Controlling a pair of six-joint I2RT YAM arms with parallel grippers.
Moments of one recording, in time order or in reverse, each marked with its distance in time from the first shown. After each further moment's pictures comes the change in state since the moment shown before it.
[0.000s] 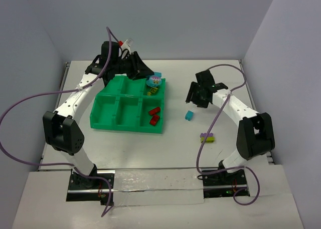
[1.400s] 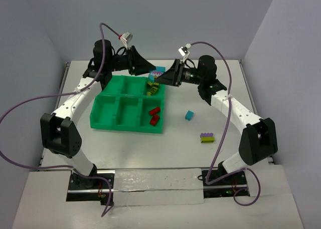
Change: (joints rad) left arm 0.029 -0.044 -0.119 0.450 0.324 -0.229; right arm 0.091 -0.057 0.042 0.852 -0.933 0.301
